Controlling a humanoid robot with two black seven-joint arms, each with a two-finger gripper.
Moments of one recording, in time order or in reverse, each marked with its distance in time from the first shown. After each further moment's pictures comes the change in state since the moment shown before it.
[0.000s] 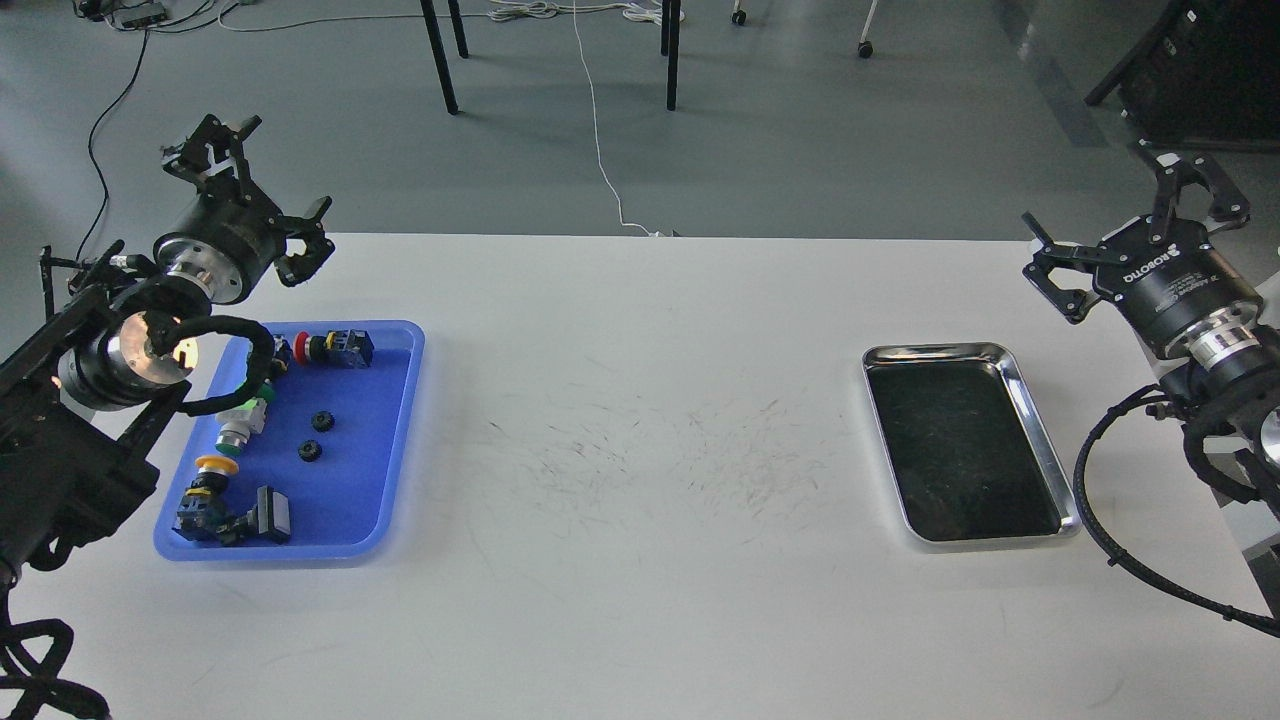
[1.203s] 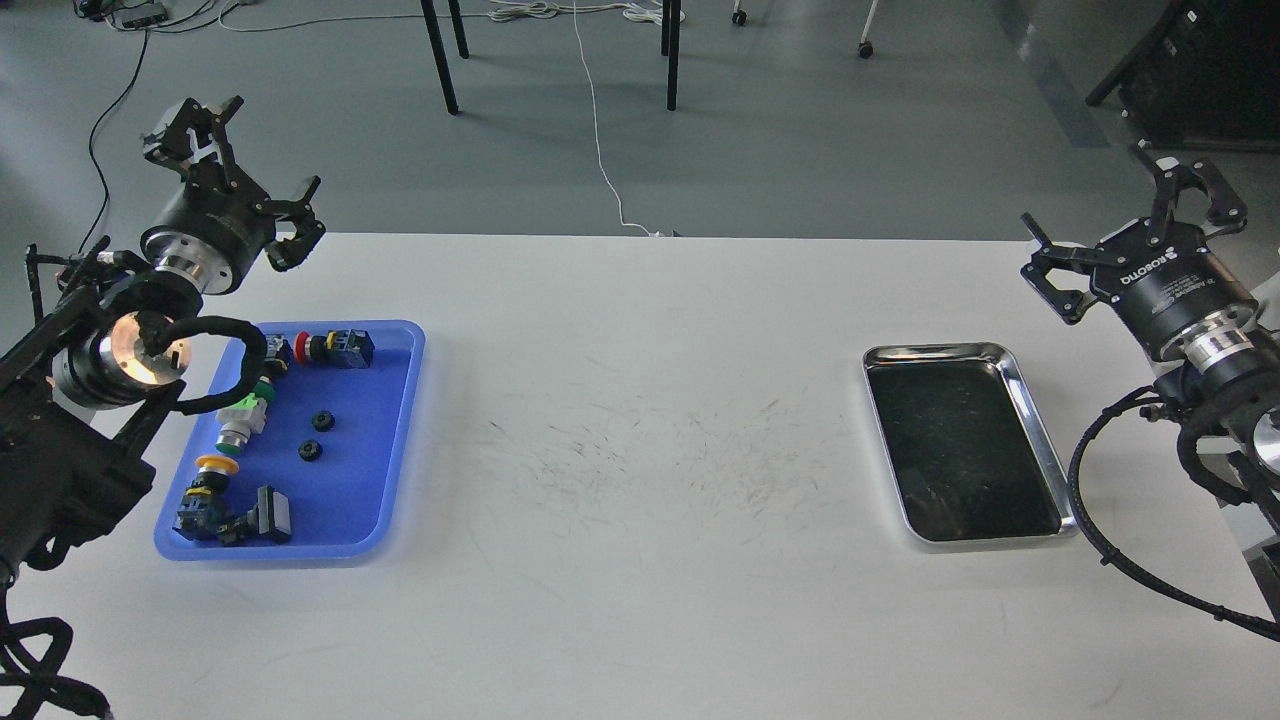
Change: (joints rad) left arm 0.000 0.001 -0.017 0.014 0.003 -0.048 -0.058; right arm -0.003 0.013 0.010 -0.007 -0.001 -0.002 0.001
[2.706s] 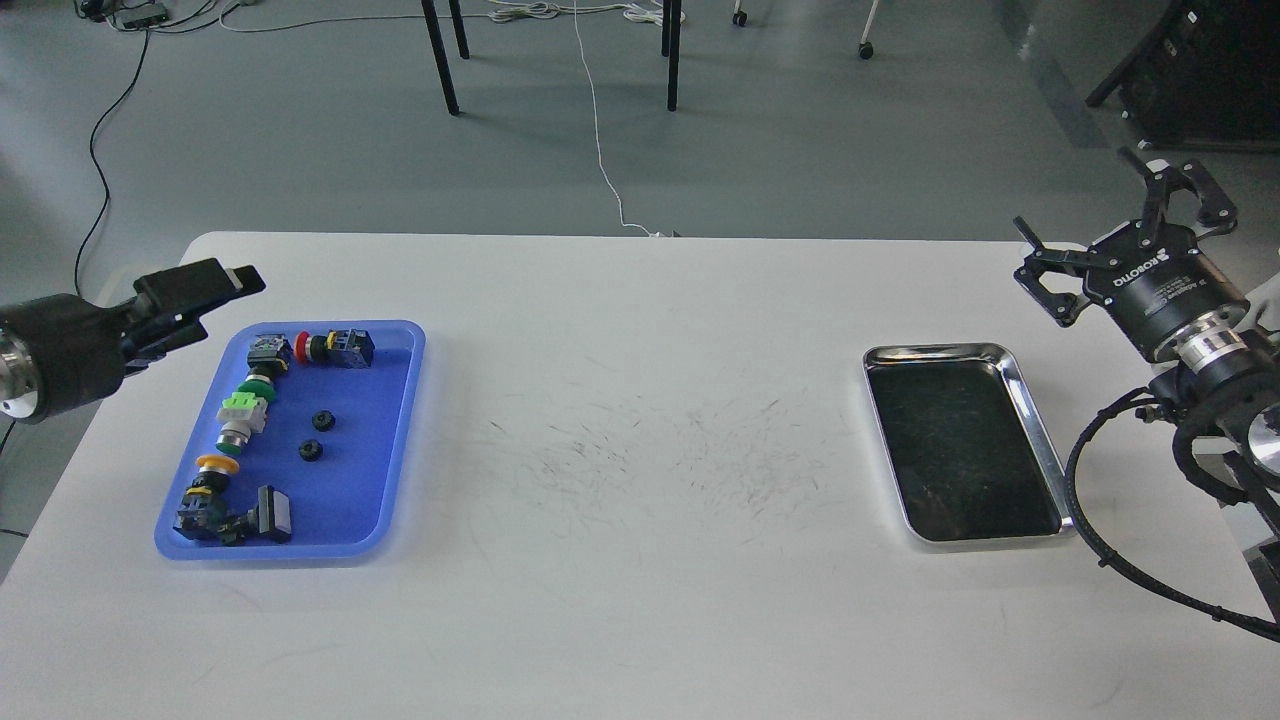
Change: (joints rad) left arm 0.032 0.825 0.577 -0.721 1.079 -0.036 0.070; right arm 0.009 0.001 -0.018 0.000 -0.003 -0.003 -0.001
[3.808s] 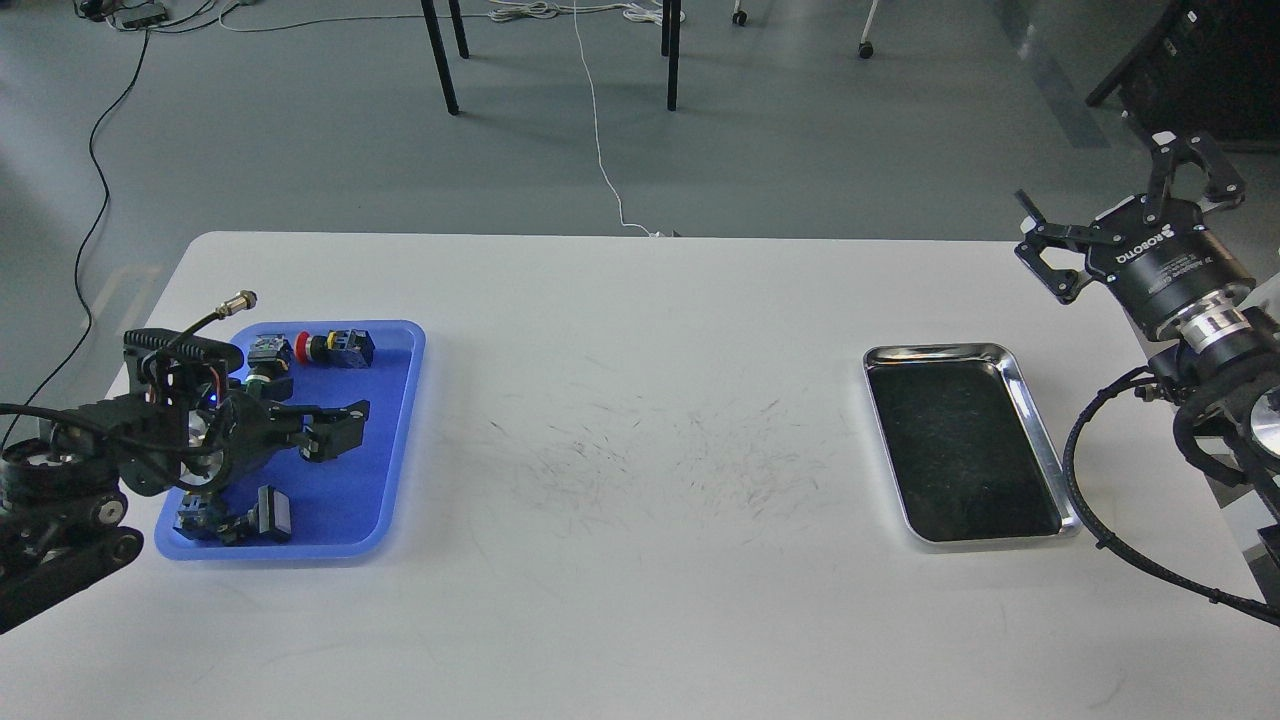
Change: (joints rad) left arm 0.008 -0.423 0.099 0.275 0.508 0.058 0.104; right arm 0.030 0.000 0.011 0.010 0.002 0.009 0.000
